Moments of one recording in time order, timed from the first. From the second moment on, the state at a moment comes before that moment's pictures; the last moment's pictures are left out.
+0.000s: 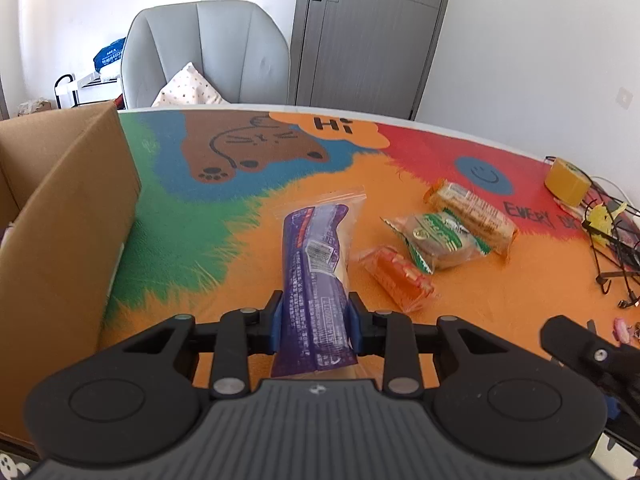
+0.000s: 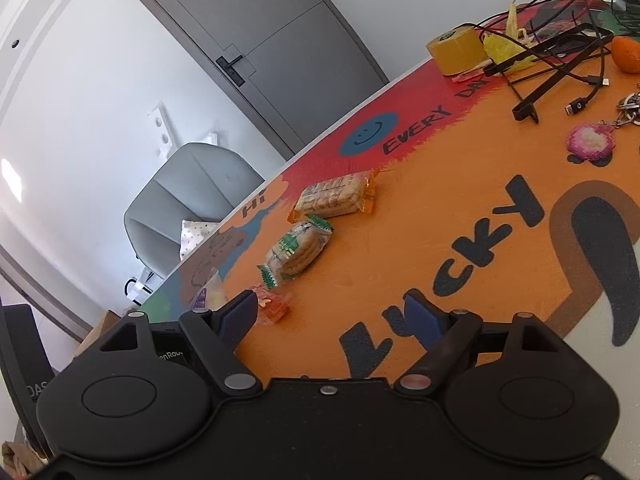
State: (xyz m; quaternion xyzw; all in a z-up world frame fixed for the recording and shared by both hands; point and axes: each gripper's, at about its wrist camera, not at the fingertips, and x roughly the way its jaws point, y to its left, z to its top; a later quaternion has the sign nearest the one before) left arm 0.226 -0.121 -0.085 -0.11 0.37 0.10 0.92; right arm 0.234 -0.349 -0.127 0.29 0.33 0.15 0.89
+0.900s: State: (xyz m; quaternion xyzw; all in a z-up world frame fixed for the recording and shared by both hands) left arm 0.213 -0.053 -0.062 -0.15 0.33 0.12 0.92; right arm 0.296 -0.244 -0.125 0.18 0.38 0.19 0.89
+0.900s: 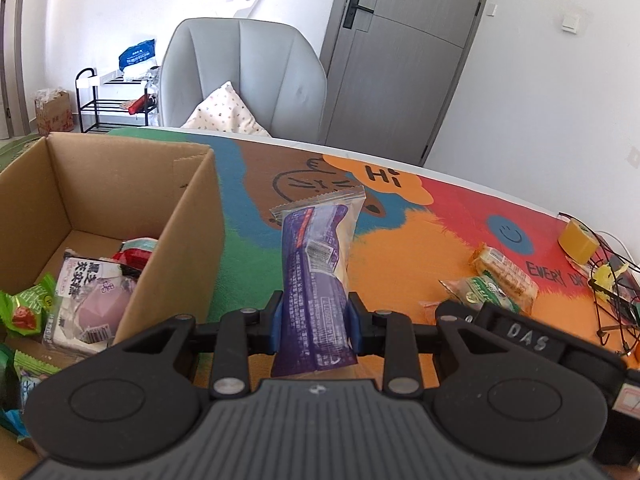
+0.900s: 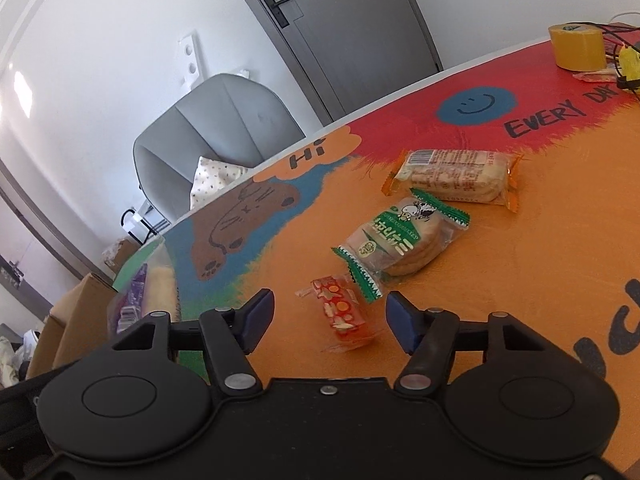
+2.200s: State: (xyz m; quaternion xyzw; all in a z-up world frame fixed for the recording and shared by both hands) left arm 0.098 0.024 0.015 -0.18 0.21 0.14 0.95; right arm 0.192 -0.186 -0.036 0.19 0.29 0.31 0.89
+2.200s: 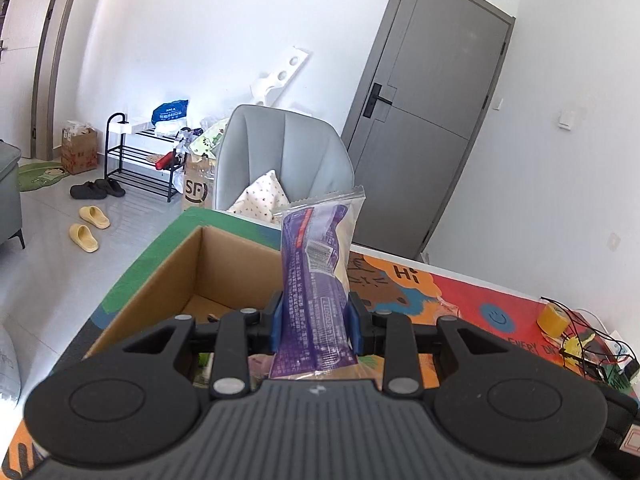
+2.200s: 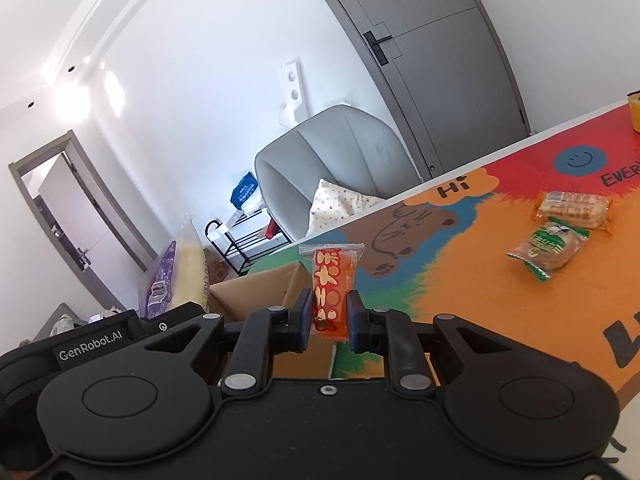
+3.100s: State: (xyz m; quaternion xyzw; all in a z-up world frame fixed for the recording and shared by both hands) left arm 0.117 0.106 -0.010 -0.21 0.24 0.17 0.93; right arm 0.206 -0.095 -0.040 0.15 0.32 0.33 0.87
